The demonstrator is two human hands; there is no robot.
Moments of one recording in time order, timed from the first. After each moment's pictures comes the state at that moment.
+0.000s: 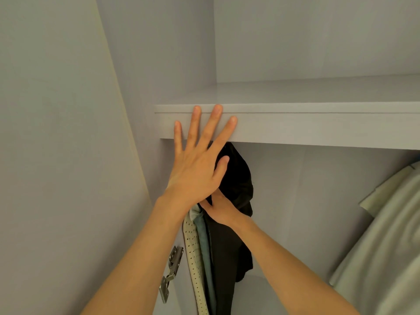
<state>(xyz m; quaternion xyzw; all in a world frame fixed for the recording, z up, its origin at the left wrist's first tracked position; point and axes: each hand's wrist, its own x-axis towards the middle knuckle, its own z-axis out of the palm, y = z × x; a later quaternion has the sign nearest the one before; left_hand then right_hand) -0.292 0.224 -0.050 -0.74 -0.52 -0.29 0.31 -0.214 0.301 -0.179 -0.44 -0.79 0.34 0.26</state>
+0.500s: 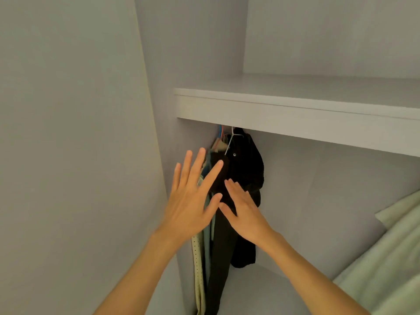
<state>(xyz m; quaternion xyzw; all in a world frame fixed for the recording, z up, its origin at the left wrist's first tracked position) -0.276 0.144 -0.130 -0.70 -0.61 -0.31 0.20 -0.129 0.220 -0.170 -0.36 -0.88 0.21 0.24</state>
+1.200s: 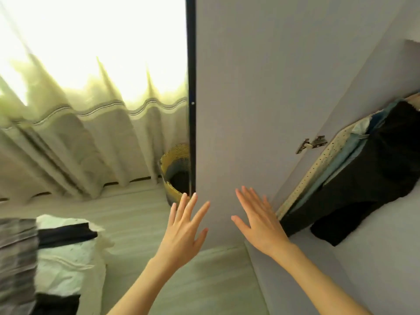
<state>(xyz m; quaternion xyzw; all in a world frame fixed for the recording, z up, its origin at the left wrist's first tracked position) -0.173 -0.246 -0.314 -0.33 -0.93 -0.16 0.04 -0.112 -0.042 -0.258 -0.02 -0.99 0.15 -0.02</state>
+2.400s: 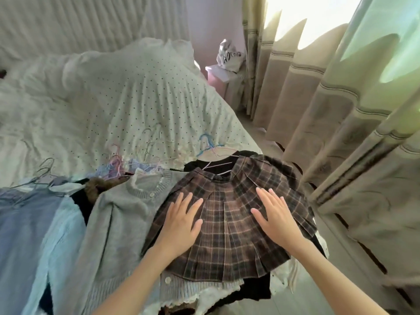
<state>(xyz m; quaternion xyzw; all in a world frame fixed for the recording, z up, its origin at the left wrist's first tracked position) -0.018 -0.807 -0.342 0.44 -0.88 -0.20 0.00 -0.255 -0.708 -0.336 0.57 -0.79 0.13 -0.15</state>
